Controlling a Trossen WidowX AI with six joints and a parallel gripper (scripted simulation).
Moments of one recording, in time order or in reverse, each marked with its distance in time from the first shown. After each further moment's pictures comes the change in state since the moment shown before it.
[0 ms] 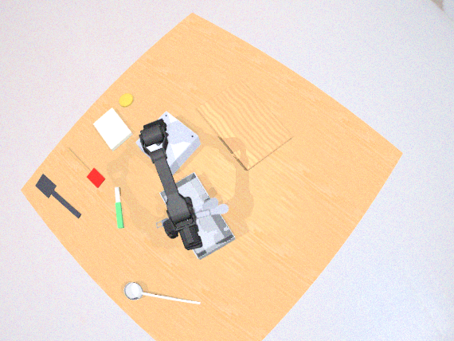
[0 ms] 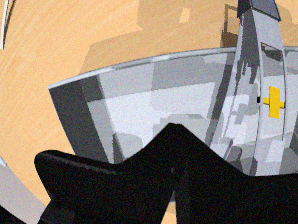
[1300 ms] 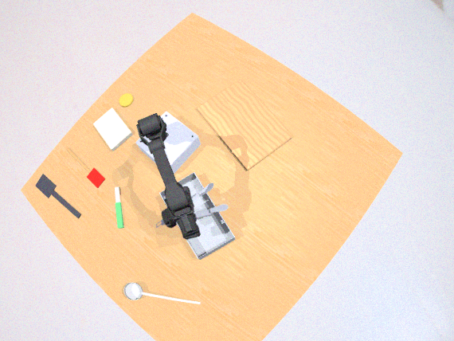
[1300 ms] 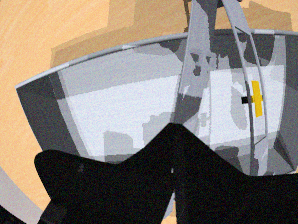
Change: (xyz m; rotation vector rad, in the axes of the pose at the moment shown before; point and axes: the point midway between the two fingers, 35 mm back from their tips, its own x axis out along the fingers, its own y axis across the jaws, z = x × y) arm 0.007 -0.042 -0.001 0.001 -0.001 -0.014
